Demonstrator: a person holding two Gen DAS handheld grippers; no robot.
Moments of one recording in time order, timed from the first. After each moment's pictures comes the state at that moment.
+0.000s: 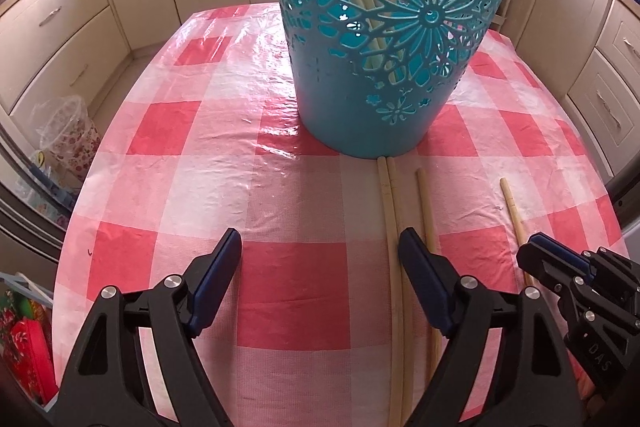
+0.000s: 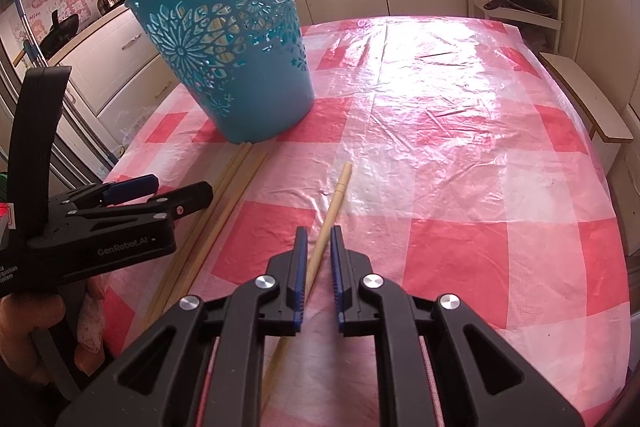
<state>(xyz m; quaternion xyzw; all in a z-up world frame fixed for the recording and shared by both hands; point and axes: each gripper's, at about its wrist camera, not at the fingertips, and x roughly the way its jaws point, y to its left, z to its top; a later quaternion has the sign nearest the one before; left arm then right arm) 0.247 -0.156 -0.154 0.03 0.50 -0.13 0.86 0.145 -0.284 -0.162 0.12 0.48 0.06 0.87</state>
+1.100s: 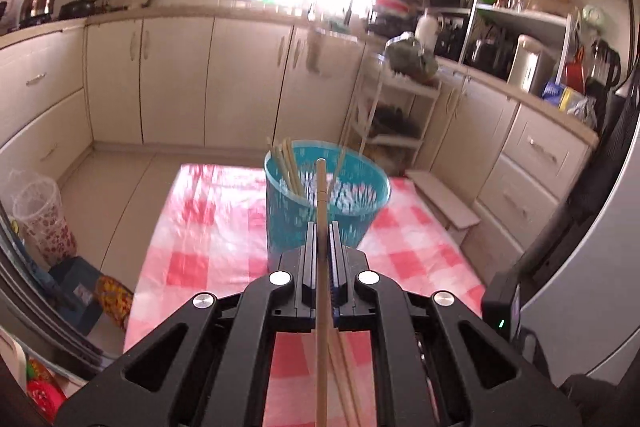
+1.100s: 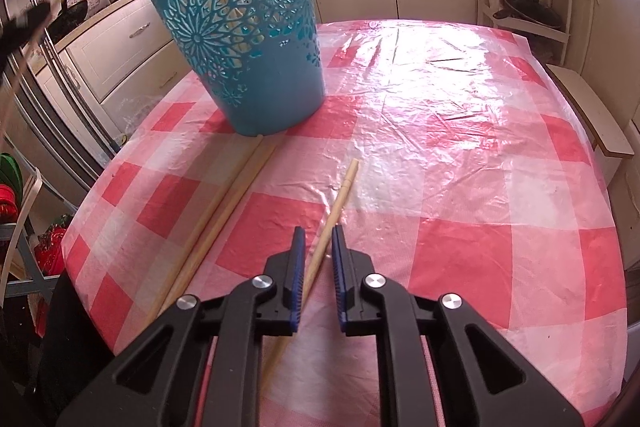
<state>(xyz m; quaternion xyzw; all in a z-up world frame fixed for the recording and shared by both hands) 0.207 -0.088 0.014 -0.08 0.28 -0.25 0.93 0.142 -0.278 -0.160 0.10 0.48 0.07 0.87</state>
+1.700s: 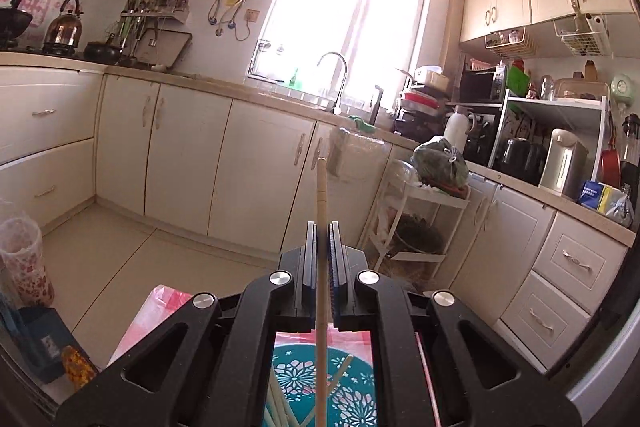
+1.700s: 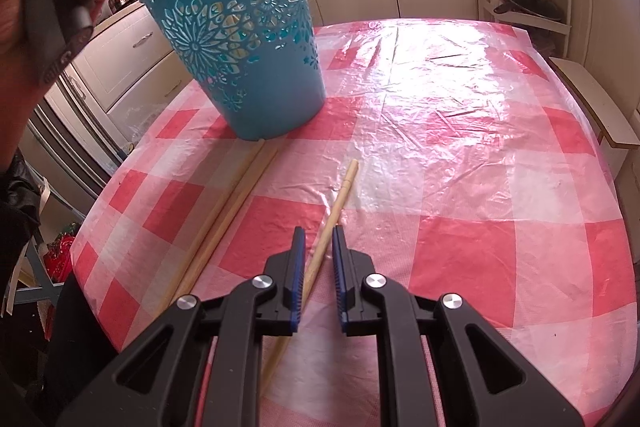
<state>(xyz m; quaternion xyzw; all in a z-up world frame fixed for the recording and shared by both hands) 0.329 -0.155 0.038 -0.14 0.15 -0.18 0.96 0.140 -0.286 -0.161 0.12 0.47 0.08 0.87</state>
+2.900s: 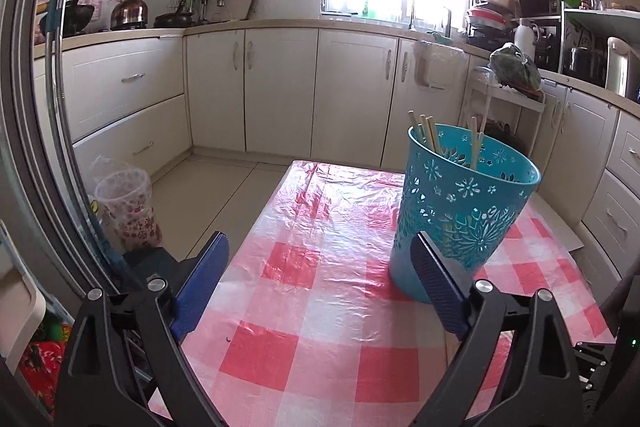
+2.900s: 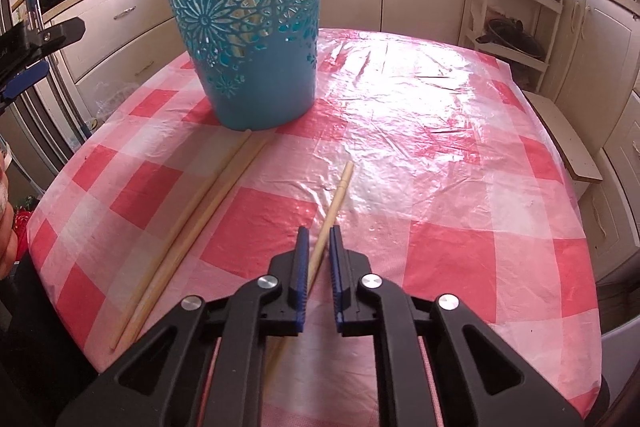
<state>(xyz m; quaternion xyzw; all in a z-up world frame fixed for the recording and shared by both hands) 0.212 -0.064 -0.066 -0.04 0.27 -0.05 0.96 0.137 -0.259 -0.159 0.03 0.47 0.02 0.88</state>
